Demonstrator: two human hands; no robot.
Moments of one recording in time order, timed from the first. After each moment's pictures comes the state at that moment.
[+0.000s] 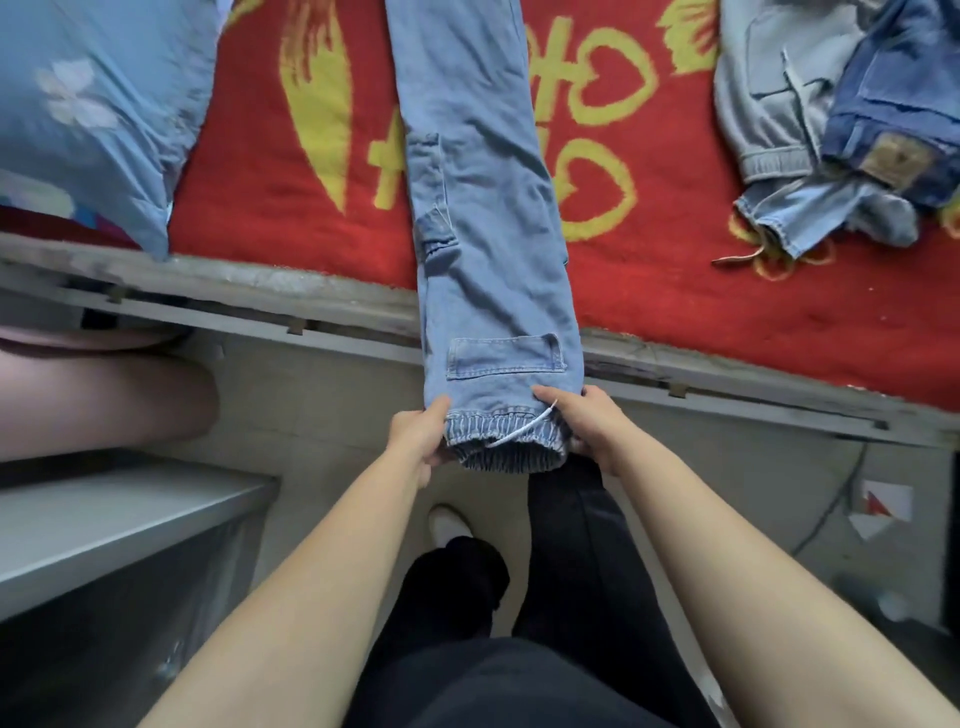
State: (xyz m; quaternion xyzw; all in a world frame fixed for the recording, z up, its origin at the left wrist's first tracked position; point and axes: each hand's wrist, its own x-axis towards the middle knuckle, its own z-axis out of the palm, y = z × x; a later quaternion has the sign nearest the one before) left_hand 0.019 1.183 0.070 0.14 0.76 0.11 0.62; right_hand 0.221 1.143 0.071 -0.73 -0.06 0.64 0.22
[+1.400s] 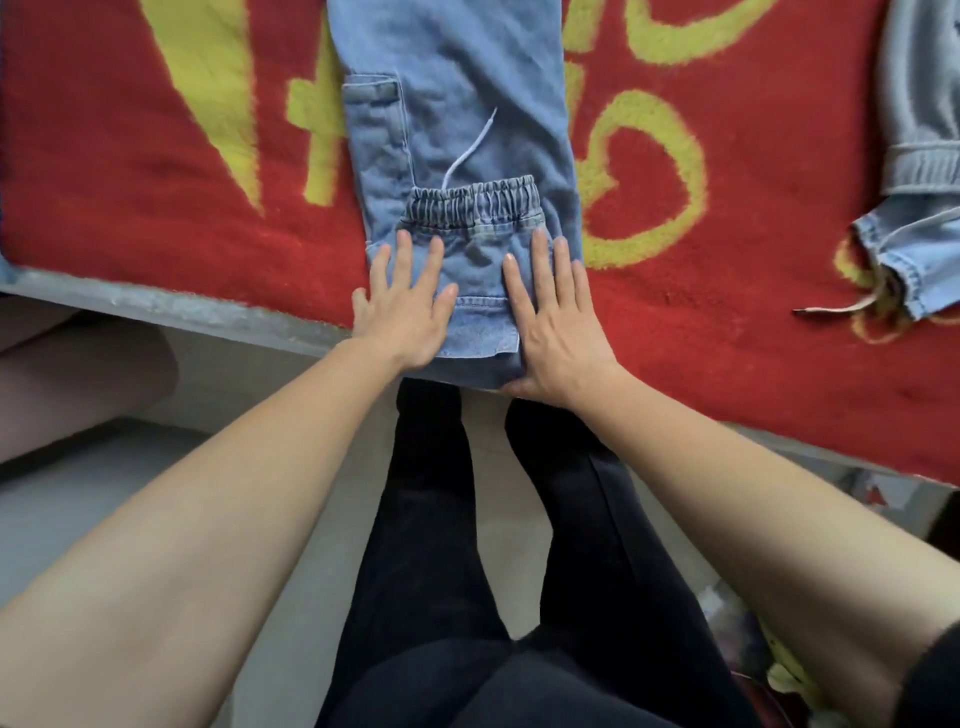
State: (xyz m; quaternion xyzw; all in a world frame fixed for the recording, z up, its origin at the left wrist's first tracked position) left_hand 0.089 1.433 -0.036 0.70 0.58 -0.27 0.33; right_hand 0.272 1.355 -0.042 -0.61 -0.73 0.25 -0.18
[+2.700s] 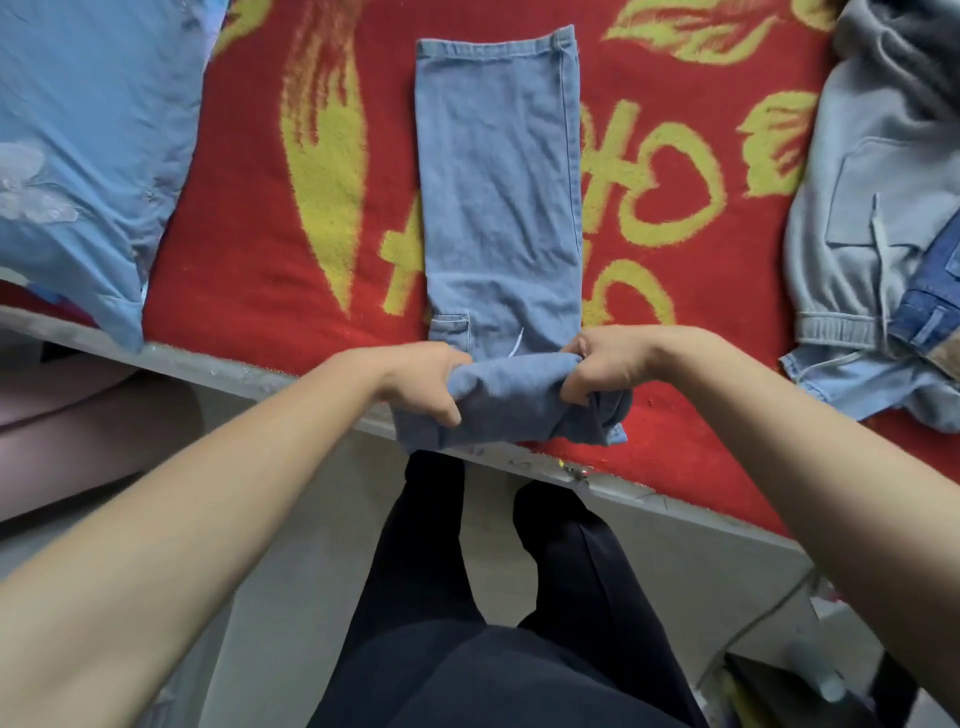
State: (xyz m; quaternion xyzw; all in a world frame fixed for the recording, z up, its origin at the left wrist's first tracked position) left_hand 0.058 1.520 0.103 0.70 0.38 -0.33 0.51; right_hand 0.297 1.495 0.131 -0.54 -0.48 0.64 -0.24
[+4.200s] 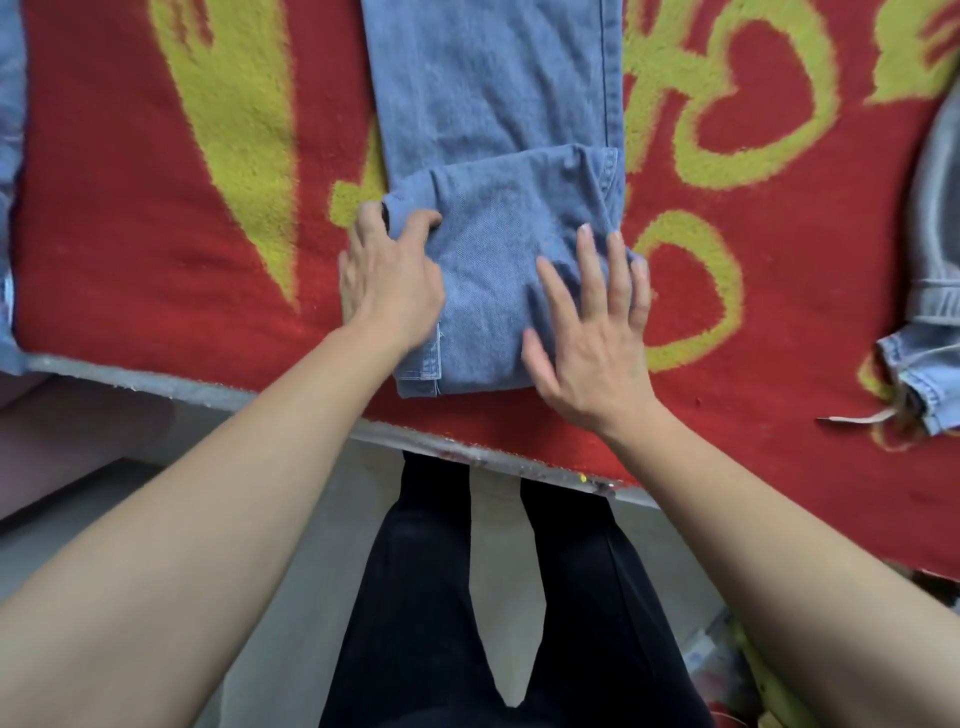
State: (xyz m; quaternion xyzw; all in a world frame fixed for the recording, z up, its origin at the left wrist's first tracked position) left_hand 0.082 1.569 -0.024 0.69 0.67 -0.08 0.25; right_hand 0.266 1.461 -0.033 -0.69 -0.71 0.12 0.00
